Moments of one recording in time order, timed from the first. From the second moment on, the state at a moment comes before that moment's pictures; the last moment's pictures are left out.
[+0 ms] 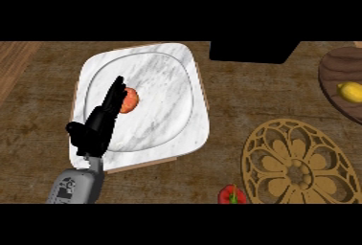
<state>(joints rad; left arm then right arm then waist) -0.21 0.02 -0.06 -1.52 -0.08 0.04 0.09 -0.85 -0.91 0.06 -0.30 0.10 0.43 -0.91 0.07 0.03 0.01</state>
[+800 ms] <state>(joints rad) -0.20 0.02 -0.05 -1.53 -0.07 0.04 0.08 -0.82 -0.97 0.04 -0.33 -0.04 0.63 -0.72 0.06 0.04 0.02</state>
